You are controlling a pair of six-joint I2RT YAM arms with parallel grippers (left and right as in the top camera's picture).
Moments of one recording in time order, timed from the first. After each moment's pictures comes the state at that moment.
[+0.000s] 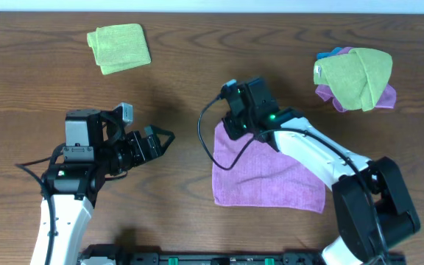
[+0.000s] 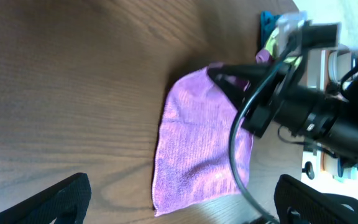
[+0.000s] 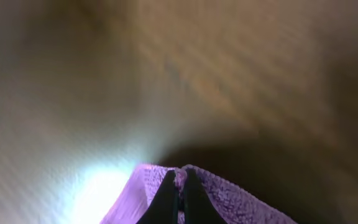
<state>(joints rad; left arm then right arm) -0.02 1.05 0.79 -0.66 0.66 -0.51 0.49 1.77 1.08 -0.25 -0.18 0.00</state>
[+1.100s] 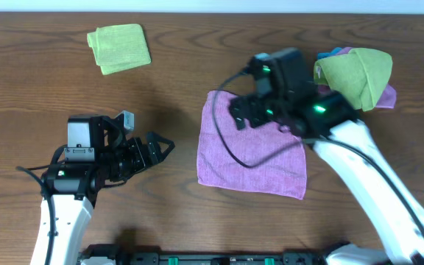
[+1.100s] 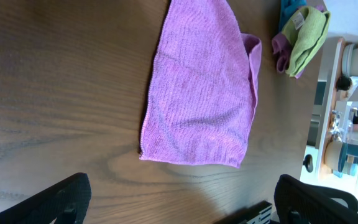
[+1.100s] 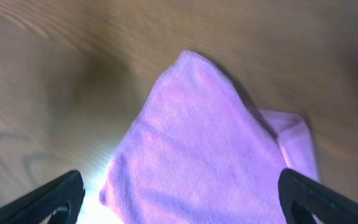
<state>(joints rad) -0.02 1.05 0.79 -0.77 0.66 -0.51 0.46 1.47 1.38 -0.87 -0.11 0.14</state>
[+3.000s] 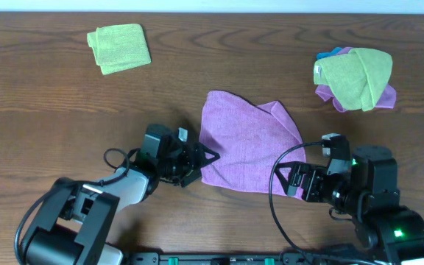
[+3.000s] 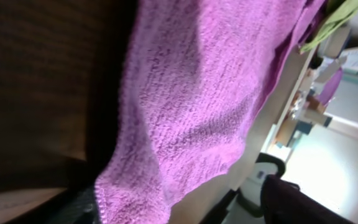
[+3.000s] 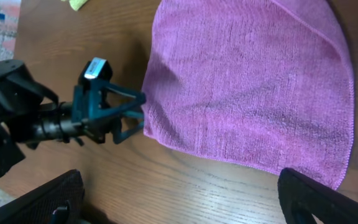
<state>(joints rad) -0.39 1.63 0.47 0.30 0.74 -1.10 0.16 0.72 0.79 -0.93 -0.43 0.44</state>
